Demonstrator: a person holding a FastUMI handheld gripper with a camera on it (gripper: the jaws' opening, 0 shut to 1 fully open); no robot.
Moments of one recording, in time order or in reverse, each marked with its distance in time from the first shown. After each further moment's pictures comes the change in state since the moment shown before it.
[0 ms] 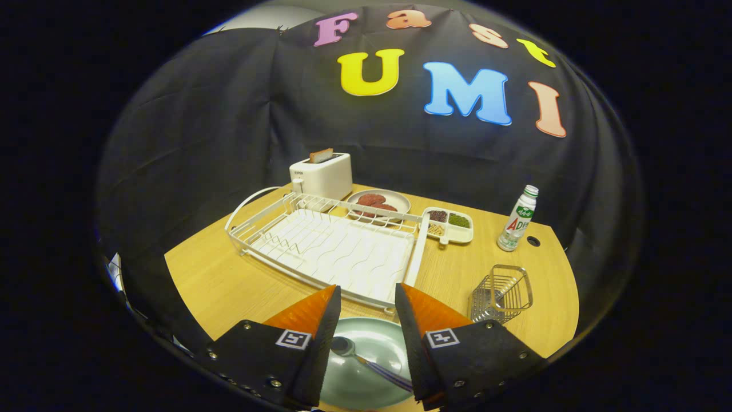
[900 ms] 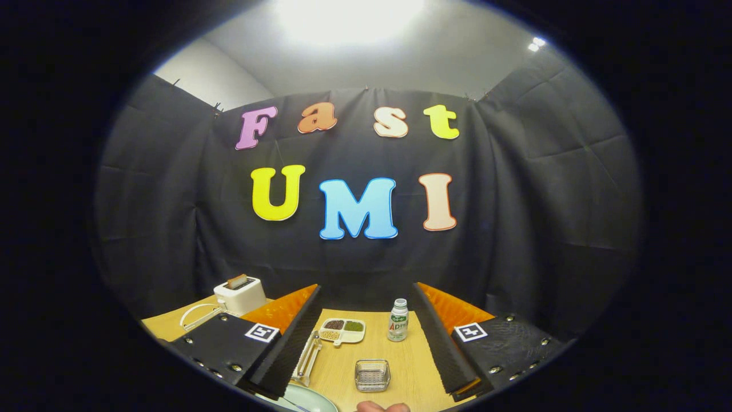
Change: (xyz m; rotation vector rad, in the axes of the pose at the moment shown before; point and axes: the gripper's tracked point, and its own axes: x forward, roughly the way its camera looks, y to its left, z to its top) arm -0.157 -0.166 0.158 0.097 -0.504 -0.340
